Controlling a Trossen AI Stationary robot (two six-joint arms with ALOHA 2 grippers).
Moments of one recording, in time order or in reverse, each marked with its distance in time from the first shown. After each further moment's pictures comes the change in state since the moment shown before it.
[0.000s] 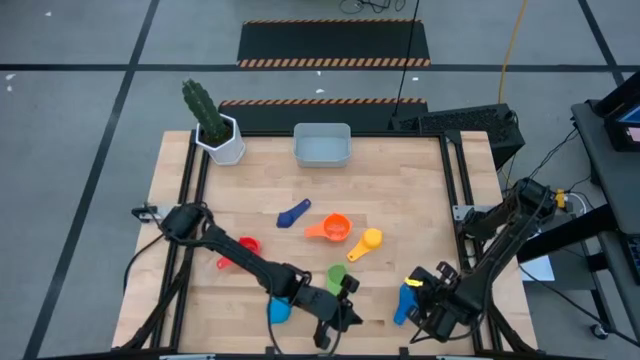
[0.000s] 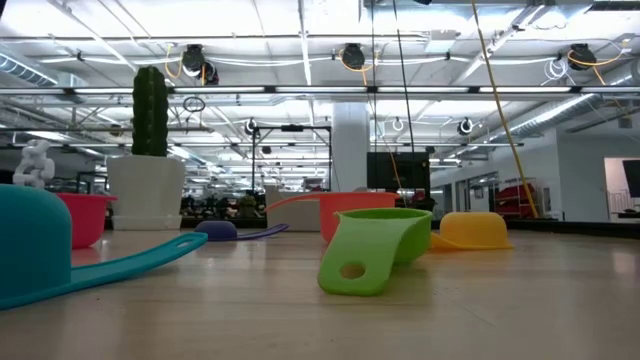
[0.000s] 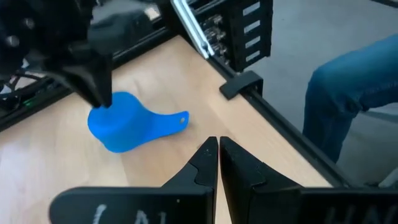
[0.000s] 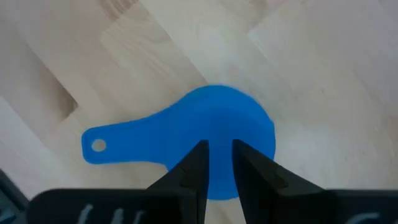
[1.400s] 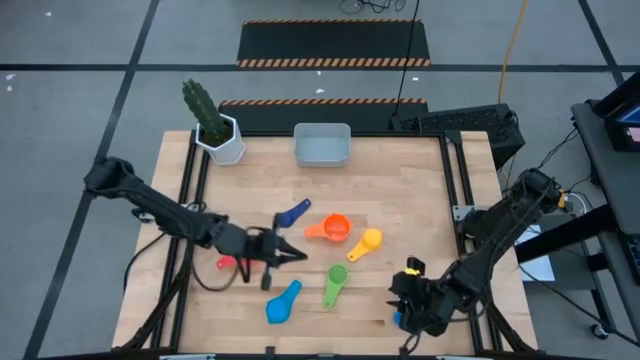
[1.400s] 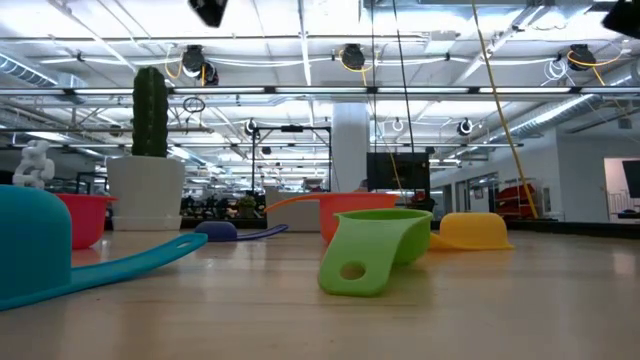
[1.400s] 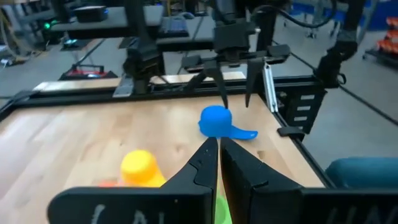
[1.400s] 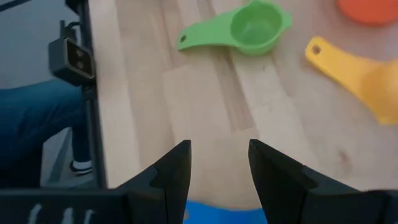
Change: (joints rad) left arm 0.057 -0.796 -0.813 0.322 -0.175 -0.272; right arm -0.099 -0.103 0.000 0.357 0.191 -0.567
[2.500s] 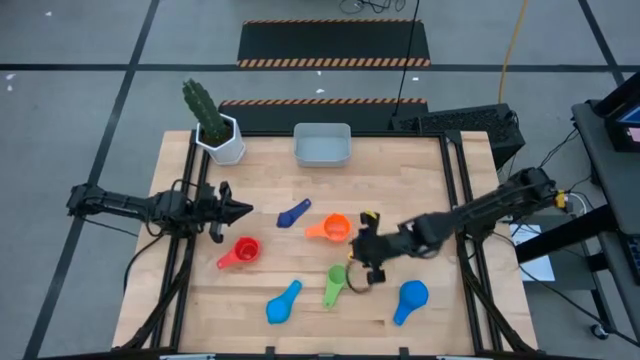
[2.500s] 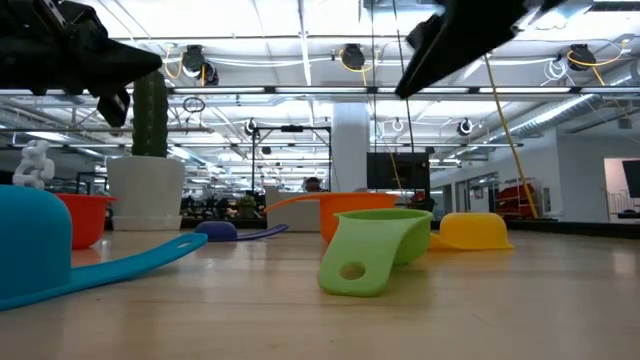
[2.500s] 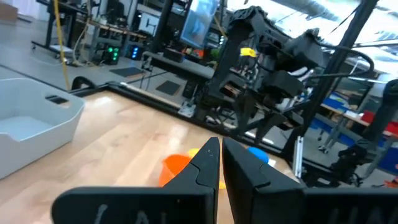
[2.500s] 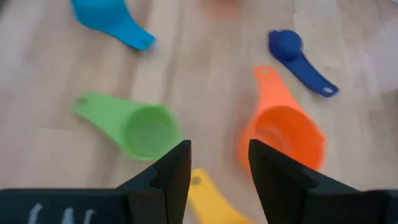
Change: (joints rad) left arm 0.280 -1.111 -0.728 -0.085 0.059 -0.301; right arm -0.482 0.008 0.000 0.217 -0.157 -0.937
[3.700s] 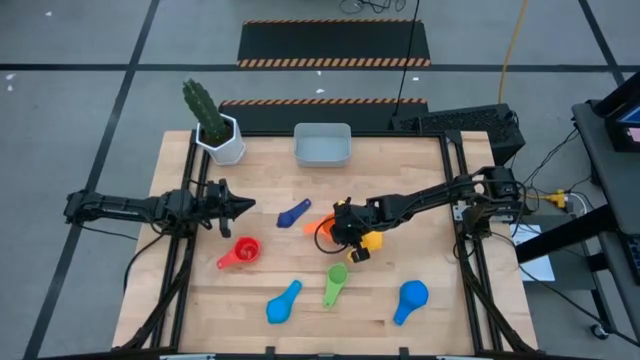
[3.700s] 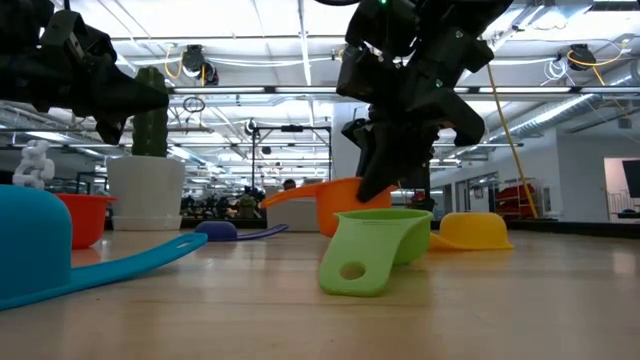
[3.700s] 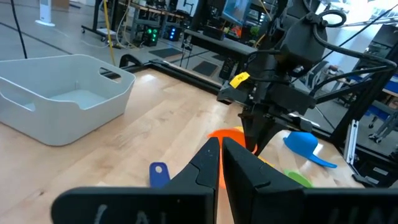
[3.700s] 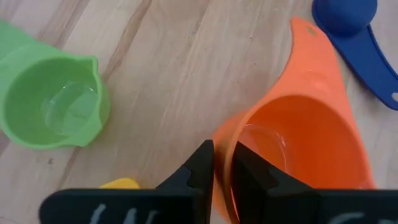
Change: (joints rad) left arm 0.099 0.000 0.000 -0.155 -0.038 -0.003; right arm -0.298 0.280 0.000 0.175 -0.342 -0.422
